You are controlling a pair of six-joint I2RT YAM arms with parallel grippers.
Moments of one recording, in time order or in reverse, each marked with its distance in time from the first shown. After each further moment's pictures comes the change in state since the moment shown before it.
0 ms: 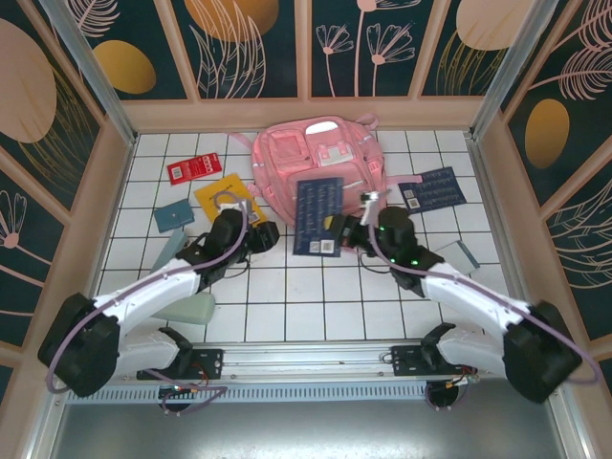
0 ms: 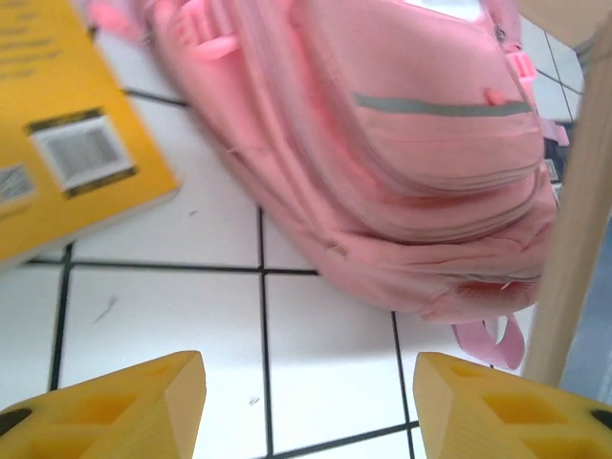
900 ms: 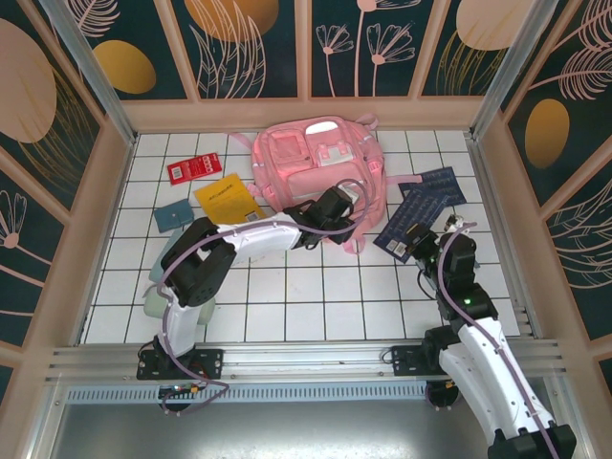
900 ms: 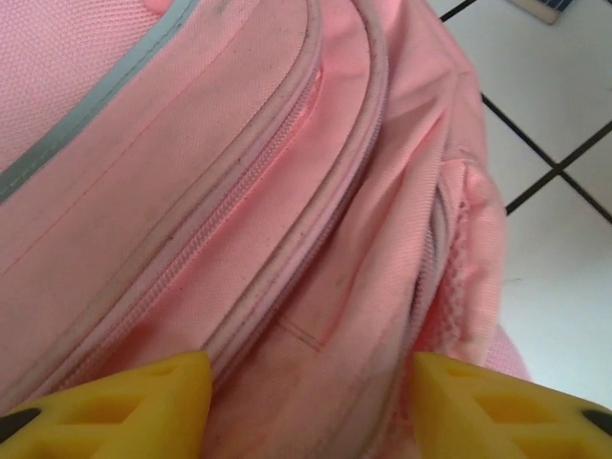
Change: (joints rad) left arm -0.265 0.776 0.773 -0.196 -0.132 0.544; right arm -0.386 -0.524 -0.130 -0.506 0.265 0.001
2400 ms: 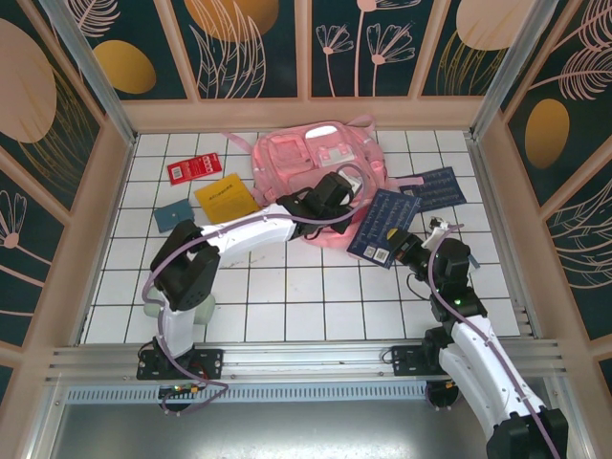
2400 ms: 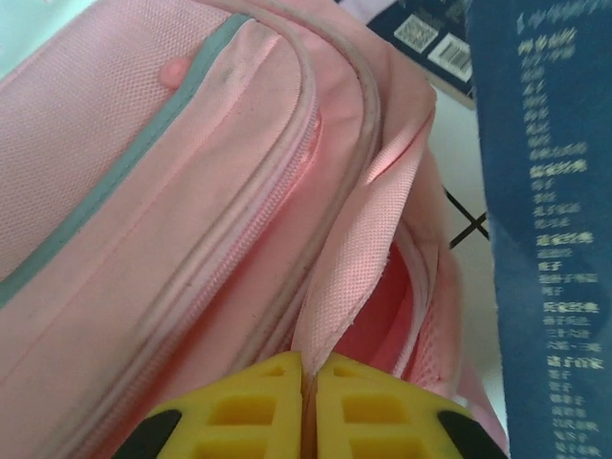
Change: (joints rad) left arm 0.008 -0.067 0.077 -0.093 0.066 -0.024; right arm -0.018 0.048 -0.145 0.288 -0.338 0.079
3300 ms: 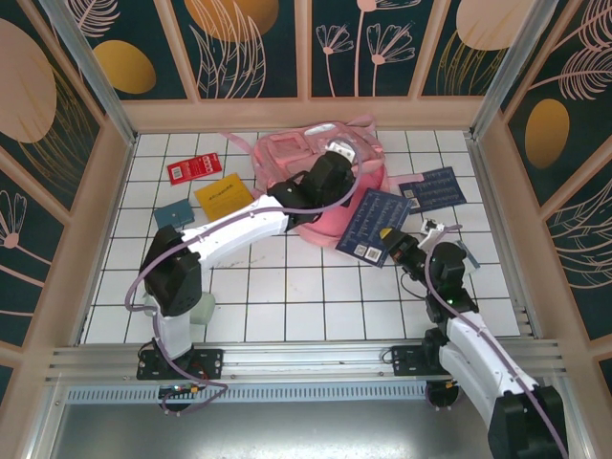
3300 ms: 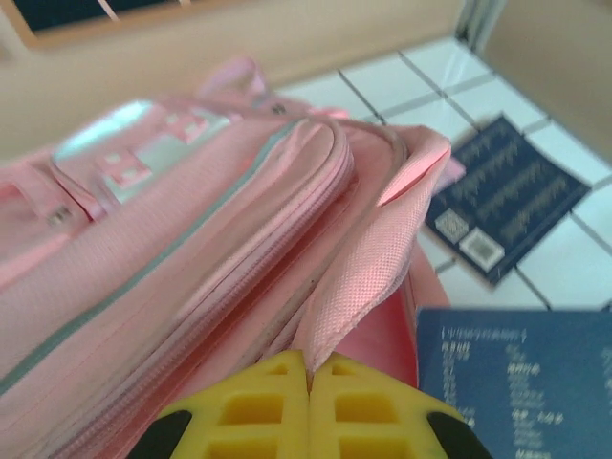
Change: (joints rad) left arm -0.003 -0.086 0.139 0.014 -0.228 -0.066; right arm 0.004 0.140 -0.101 0.348 -0.112 0.208
